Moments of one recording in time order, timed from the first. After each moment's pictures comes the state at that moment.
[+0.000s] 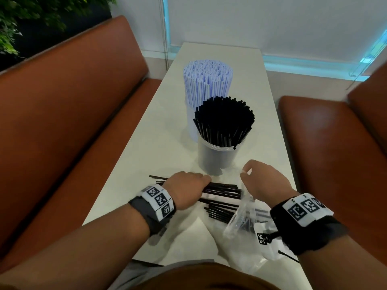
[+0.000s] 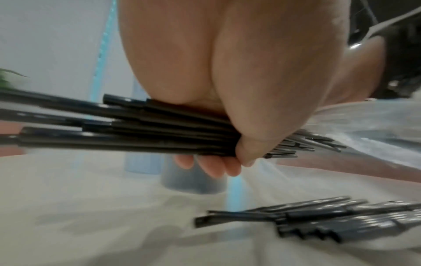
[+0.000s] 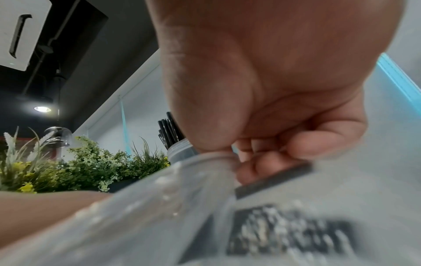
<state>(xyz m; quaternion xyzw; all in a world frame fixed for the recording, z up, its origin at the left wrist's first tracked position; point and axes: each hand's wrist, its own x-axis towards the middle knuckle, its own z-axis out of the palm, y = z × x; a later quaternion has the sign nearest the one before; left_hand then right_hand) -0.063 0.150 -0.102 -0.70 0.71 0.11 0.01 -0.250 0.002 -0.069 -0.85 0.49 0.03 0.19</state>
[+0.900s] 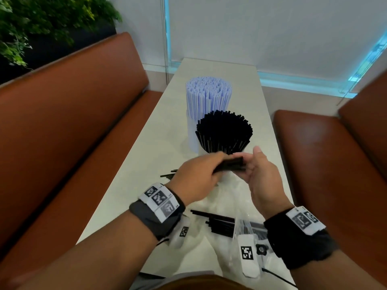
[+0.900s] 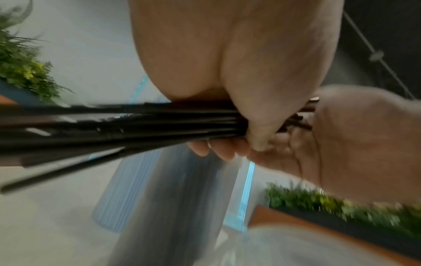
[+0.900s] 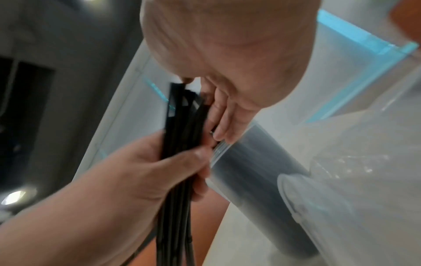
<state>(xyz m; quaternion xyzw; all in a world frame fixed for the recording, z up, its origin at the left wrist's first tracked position) -0.081 0.139 -0.025 -0.69 0.64 0.09 -0.33 -0.227 0.037 -0.029 -0.54 0.34 -0.37 0.68</state>
